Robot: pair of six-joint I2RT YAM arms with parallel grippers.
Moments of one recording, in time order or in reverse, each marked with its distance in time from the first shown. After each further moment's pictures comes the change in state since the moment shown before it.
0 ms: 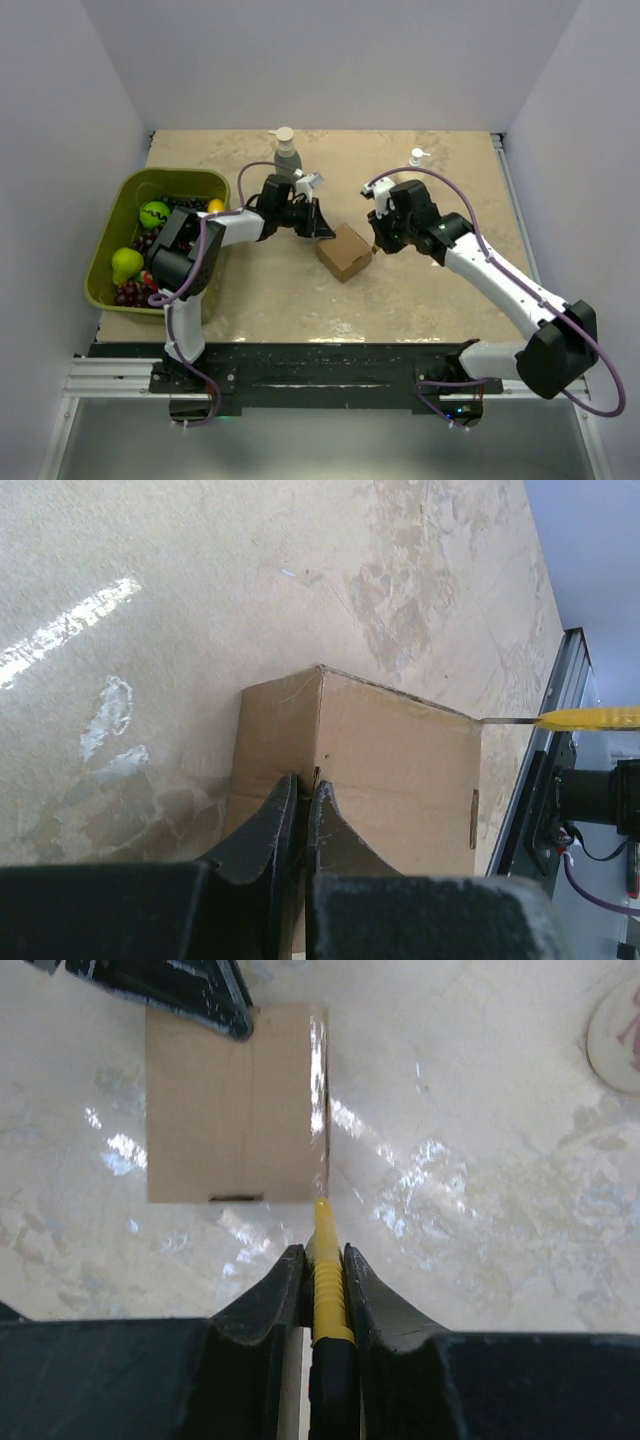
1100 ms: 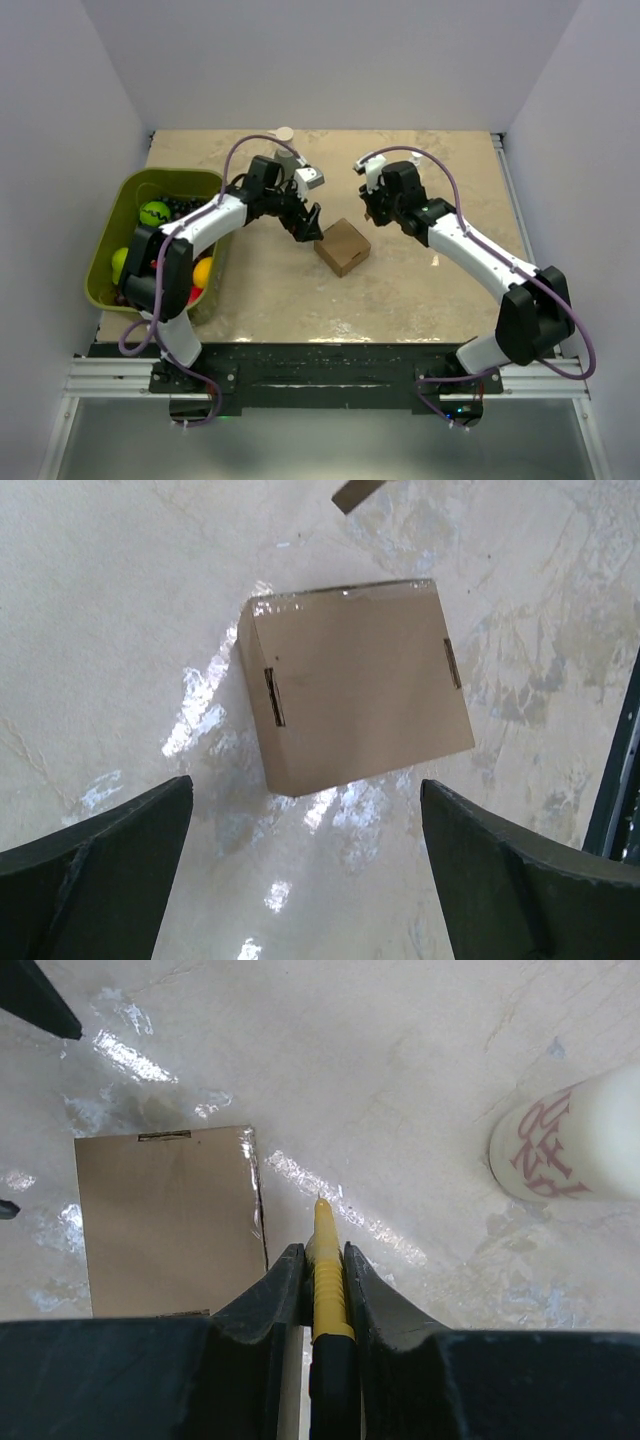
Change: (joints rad) left arm 0.026 -0.197 0.143 -0.488 0.000 0.637; right arm -0.044 0.177 0.098 0.222 0.061 -0.065
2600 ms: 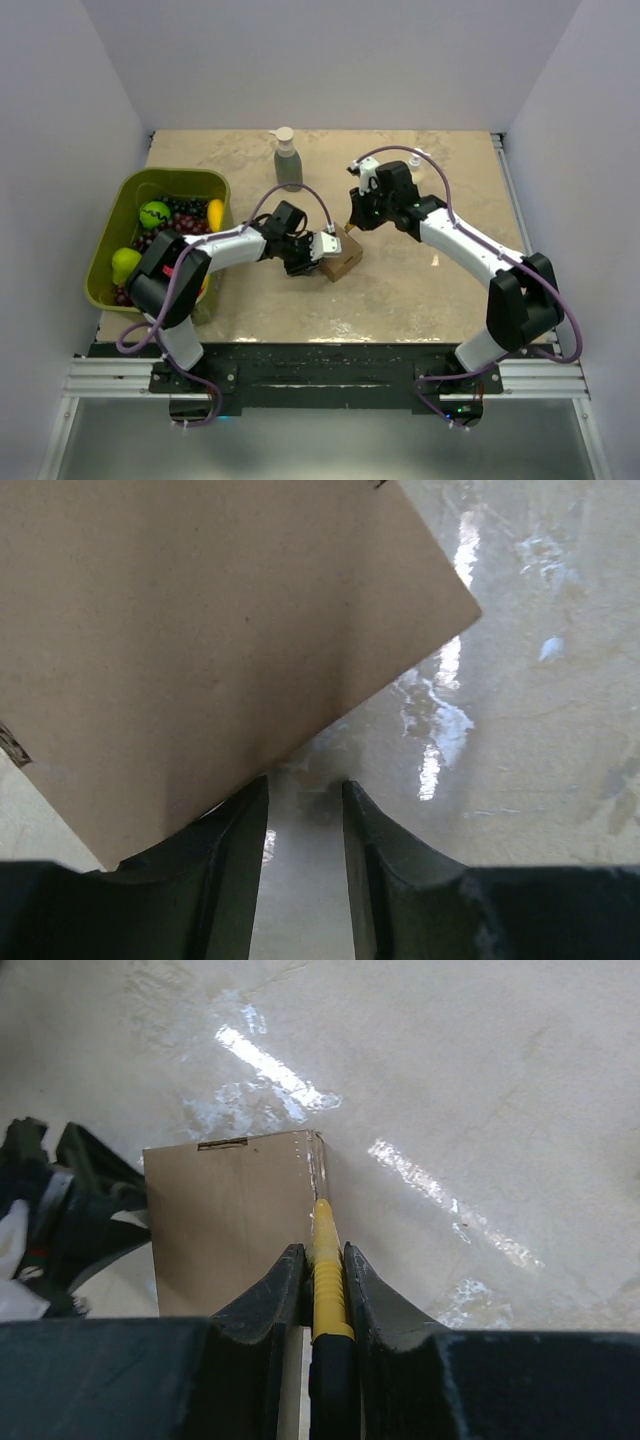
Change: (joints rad) left arm -0.189 -0.037 -0.279 0.003 -0.244 0.501; right arm -0.003 0.084 0.020 0.013 -0.212 0.147
